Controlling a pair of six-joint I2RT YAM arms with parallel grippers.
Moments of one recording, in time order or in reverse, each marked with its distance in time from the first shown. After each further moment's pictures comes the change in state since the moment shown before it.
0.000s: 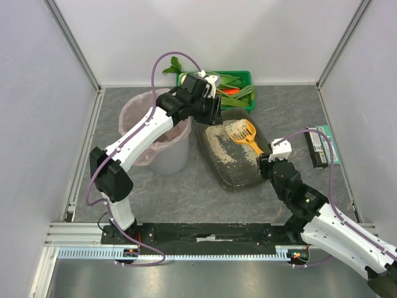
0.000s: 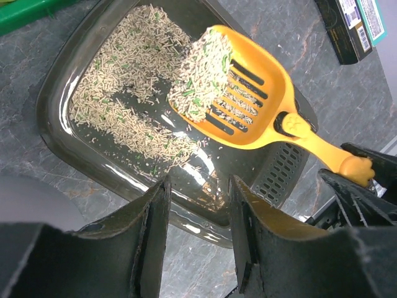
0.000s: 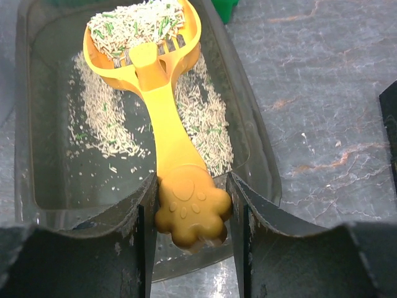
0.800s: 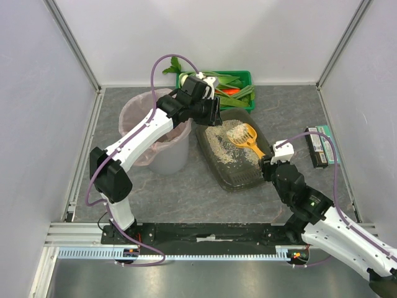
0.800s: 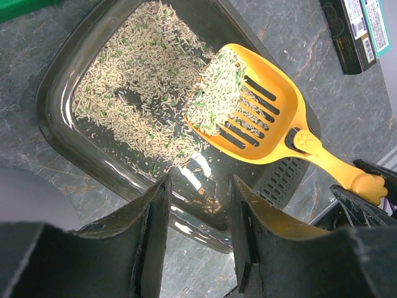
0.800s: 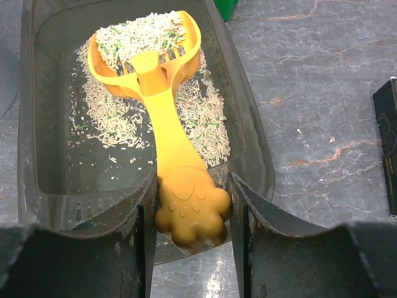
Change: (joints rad) left arm 0.000 -0.017 -0.053 0.039 -0.032 -0.058; right arm 0.030 -0.055 0.021 -0.097 0.014 -0.004
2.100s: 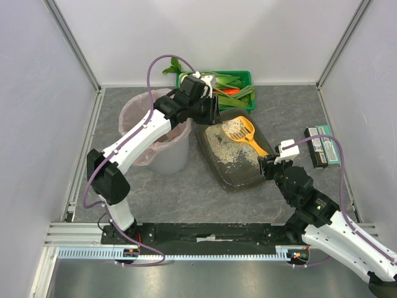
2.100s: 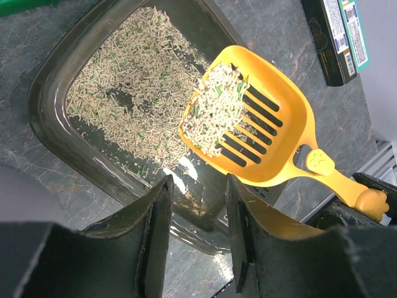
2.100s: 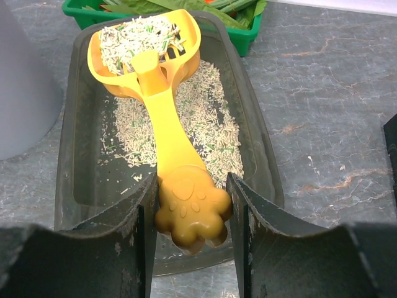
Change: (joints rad) left arm 0.000 -0.028 -0.019 0.023 -0.002 -0.061; right arm 0.000 -0.068 0.020 0.039 -0.052 -0.033
